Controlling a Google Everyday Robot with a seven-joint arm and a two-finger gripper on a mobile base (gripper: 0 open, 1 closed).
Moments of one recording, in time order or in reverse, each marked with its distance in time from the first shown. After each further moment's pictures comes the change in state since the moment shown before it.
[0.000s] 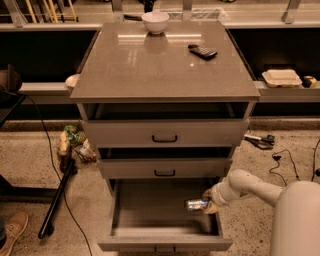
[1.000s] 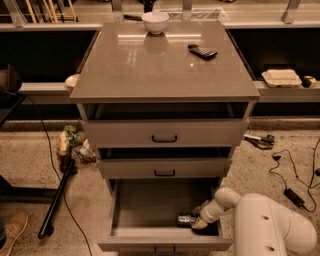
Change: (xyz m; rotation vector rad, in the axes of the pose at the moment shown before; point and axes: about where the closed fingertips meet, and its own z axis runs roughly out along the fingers) arm 0.031 0.052 0.151 -0.164 -0.060 0.199
